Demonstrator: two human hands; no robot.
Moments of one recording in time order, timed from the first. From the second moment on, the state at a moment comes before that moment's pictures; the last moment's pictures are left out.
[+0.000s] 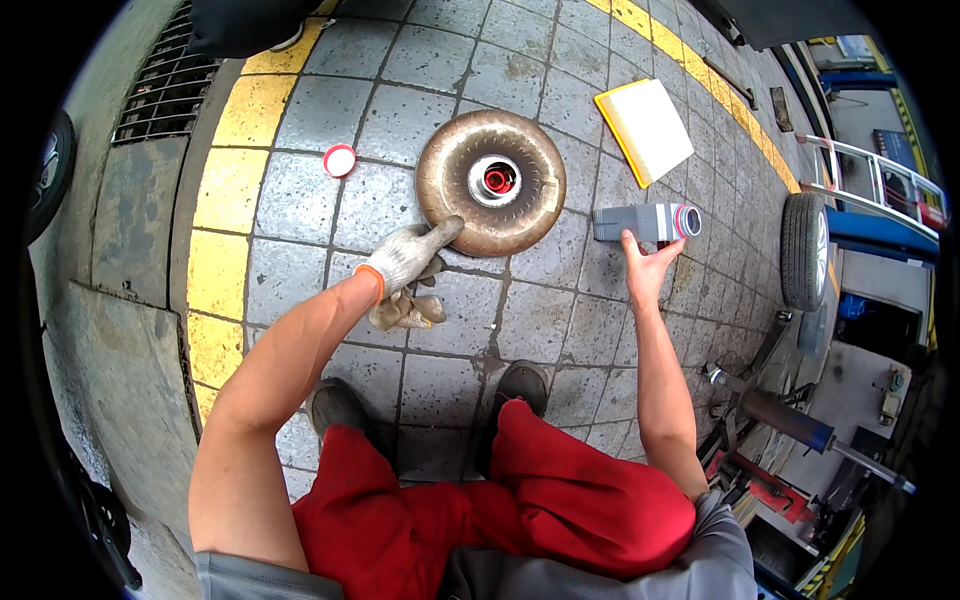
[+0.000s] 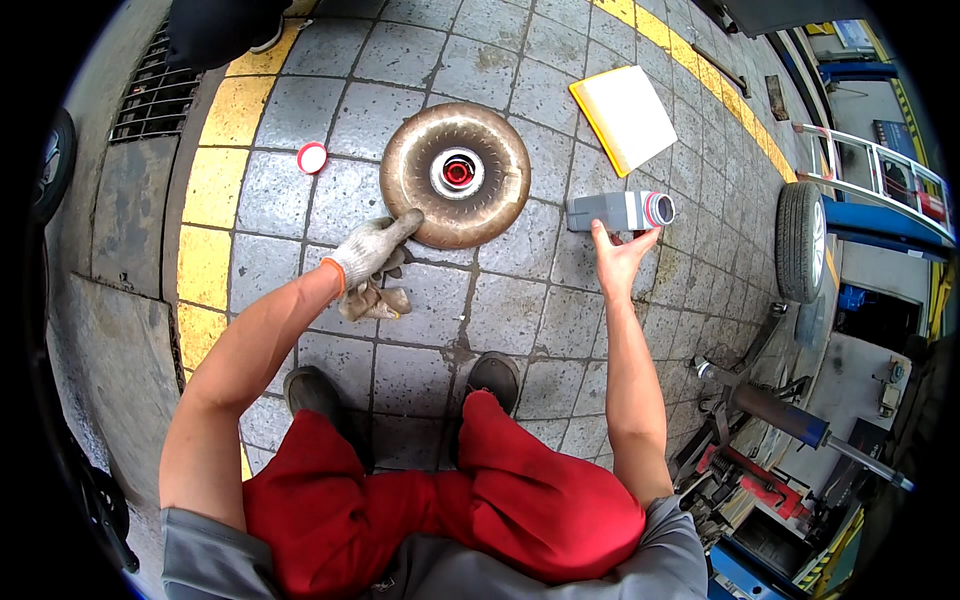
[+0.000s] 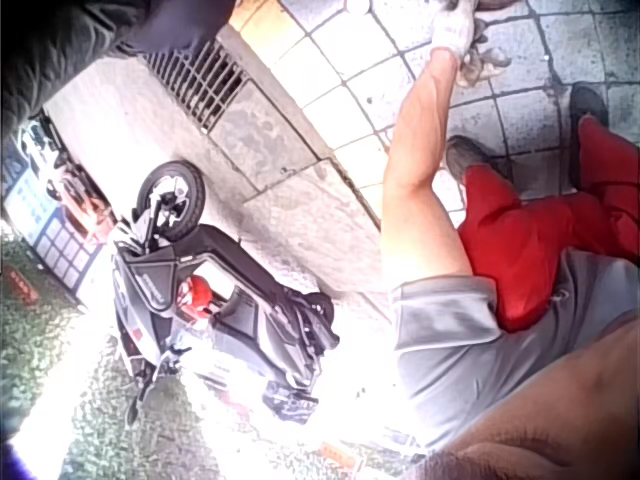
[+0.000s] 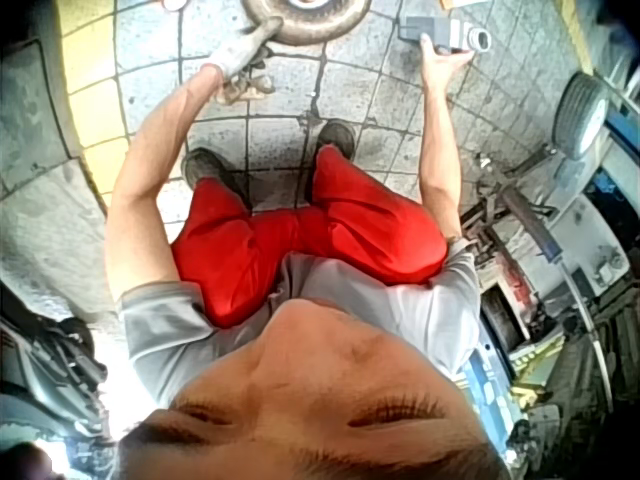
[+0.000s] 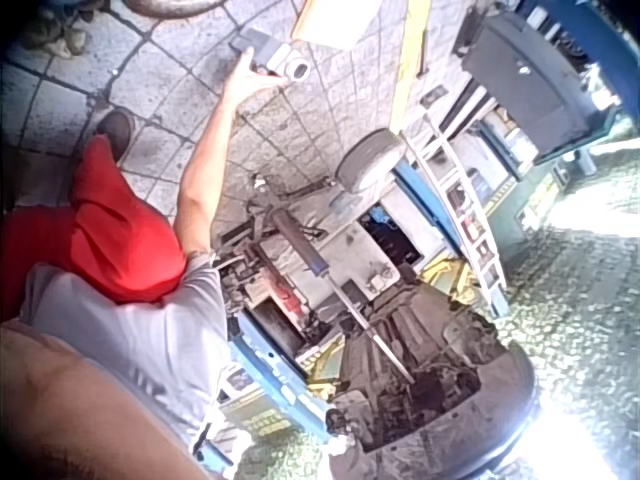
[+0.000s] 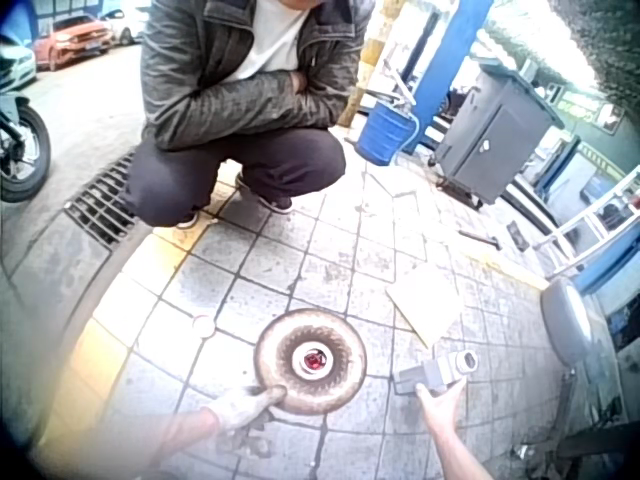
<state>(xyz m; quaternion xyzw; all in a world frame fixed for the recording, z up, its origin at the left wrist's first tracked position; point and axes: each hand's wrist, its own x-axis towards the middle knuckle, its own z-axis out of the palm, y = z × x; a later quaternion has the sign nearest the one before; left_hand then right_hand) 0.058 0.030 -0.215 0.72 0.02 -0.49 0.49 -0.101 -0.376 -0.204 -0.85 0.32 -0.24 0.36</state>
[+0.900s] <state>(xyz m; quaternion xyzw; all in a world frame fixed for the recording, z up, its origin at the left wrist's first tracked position) 0.059 0.031 -0.214 0.72 0.01 -0.49 0.49 -0.099 -0.369 -0.196 -0.84 0.32 -0.23 0.36</state>
